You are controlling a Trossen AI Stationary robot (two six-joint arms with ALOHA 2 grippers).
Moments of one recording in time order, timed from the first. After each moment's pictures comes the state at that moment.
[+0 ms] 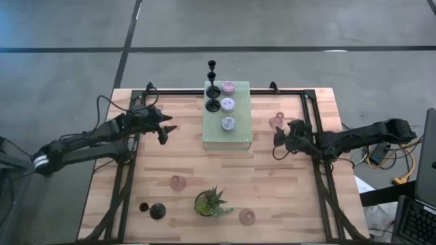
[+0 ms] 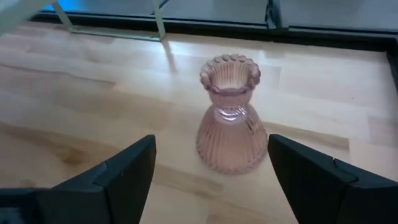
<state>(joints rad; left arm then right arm) 0.52 0.58 0.38 -0.28 0.04 -0.03 0.03 0.83 0.24 -0.35 0.90 1.03</state>
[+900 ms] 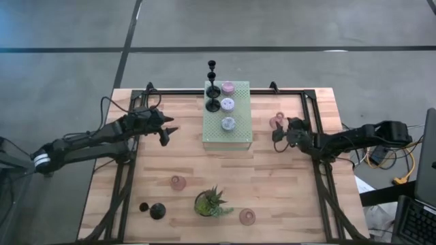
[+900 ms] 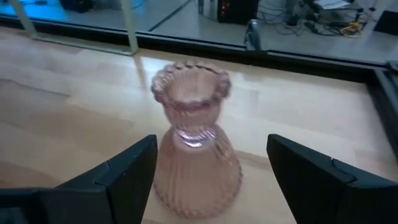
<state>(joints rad) 0.52 0.62 0.32 -0.19 0.04 0.02 -0.17 1.02 0.03 0.32 0.90 0.63</state>
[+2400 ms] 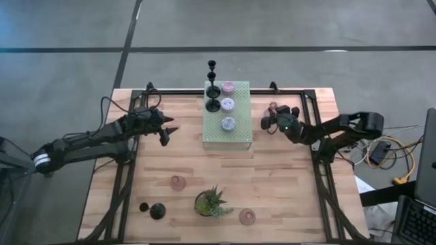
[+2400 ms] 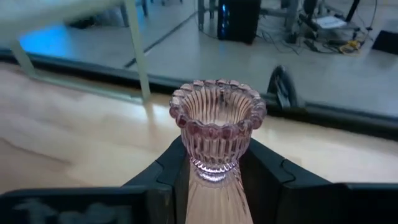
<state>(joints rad) 0.52 0.62 0.32 -0.20 0.04 0.00 -0.41 1.43 0.20 0.79 0.74 0.37</state>
